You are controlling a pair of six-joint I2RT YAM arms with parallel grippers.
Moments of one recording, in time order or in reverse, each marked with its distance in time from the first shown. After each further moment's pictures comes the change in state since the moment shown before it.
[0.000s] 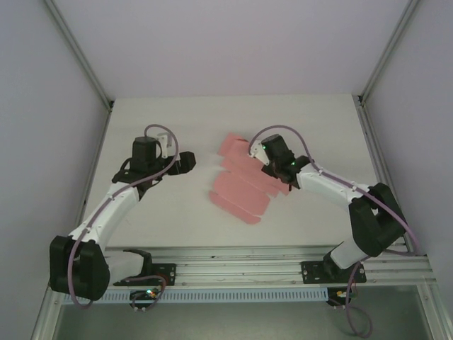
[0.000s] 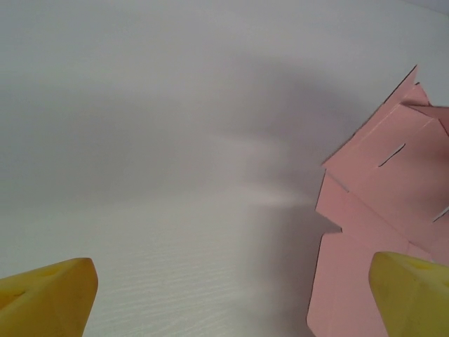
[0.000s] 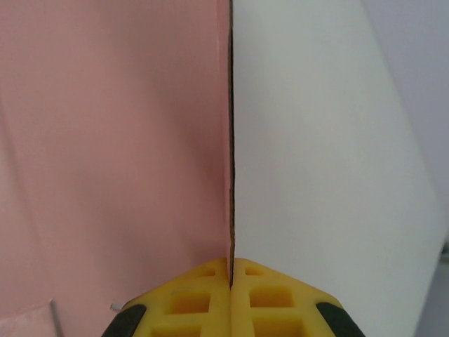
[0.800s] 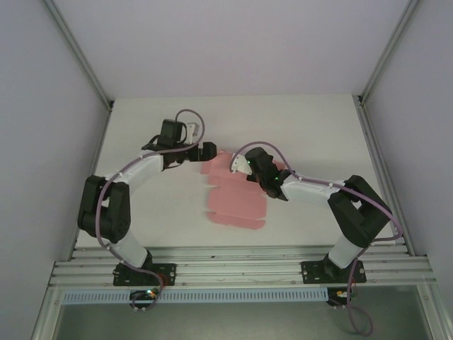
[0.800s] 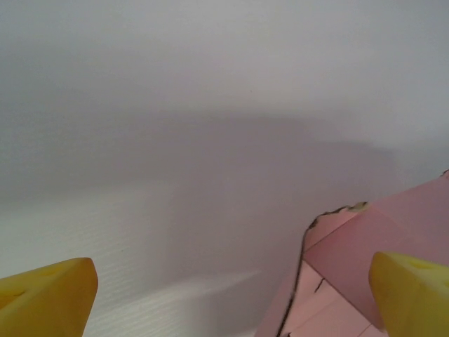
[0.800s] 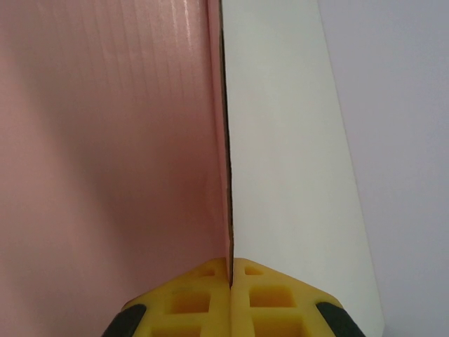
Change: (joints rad) left arm -0.089 0.468 0.284 0.044 0.110 0.045; right arm 0.136 0.111 -0.071 0.343 0.048 -0.216
